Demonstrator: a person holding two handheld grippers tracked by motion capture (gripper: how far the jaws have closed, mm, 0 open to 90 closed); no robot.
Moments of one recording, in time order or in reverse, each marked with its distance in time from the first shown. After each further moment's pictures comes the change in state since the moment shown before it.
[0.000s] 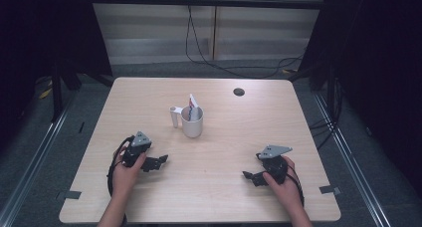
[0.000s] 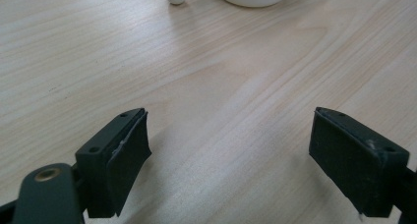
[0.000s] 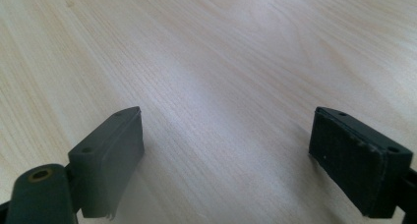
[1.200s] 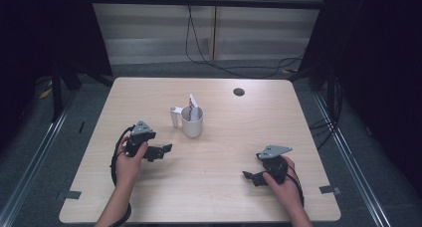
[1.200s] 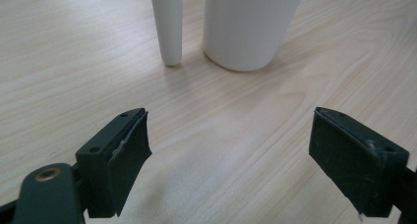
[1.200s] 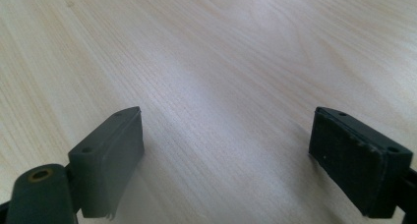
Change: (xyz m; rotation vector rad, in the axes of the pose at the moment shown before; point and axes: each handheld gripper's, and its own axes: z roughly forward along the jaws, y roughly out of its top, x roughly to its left) left arm 0.003 0.030 -0.002 -0.070 -0.045 -0.042; right arm 0.000 0.000 0.000 0.000 0.000 -0.001
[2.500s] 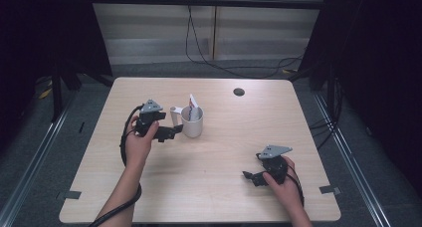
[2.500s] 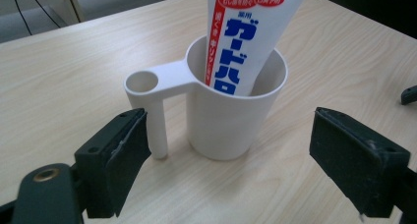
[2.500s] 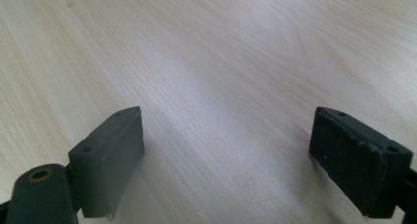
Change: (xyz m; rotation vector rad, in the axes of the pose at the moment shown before) left arm -0.011 0.070 0.003 -0.069 -0.018 0.015; right arm 0.000 0.000 0.000 0.001 -0.002 0.002
